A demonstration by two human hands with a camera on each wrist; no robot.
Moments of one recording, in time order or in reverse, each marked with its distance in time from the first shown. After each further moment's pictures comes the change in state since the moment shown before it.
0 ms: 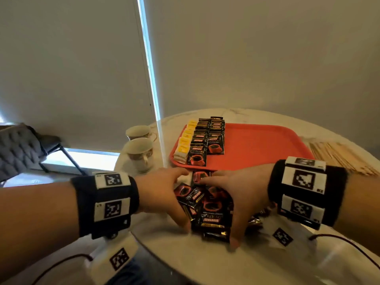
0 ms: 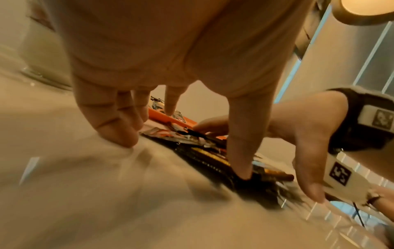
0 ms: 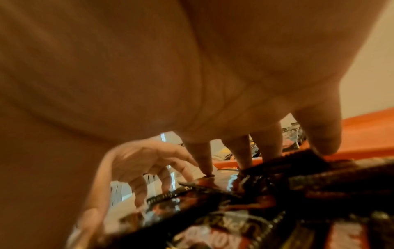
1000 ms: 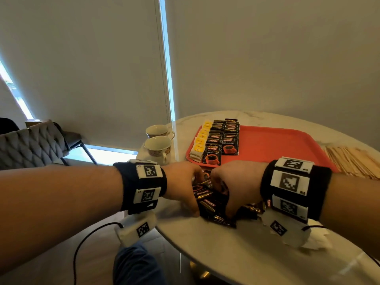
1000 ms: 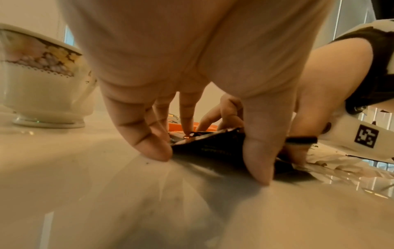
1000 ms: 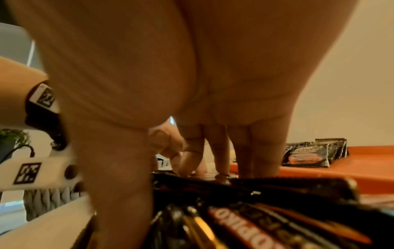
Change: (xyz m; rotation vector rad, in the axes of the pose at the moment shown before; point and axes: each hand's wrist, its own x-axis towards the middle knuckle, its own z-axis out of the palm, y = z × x) left_hand 0.017 -0.004 -0.008 0.364 0.064 0.069; right_hand 0.021 -0.026 -0.002 -0.128 0.232 -0.047
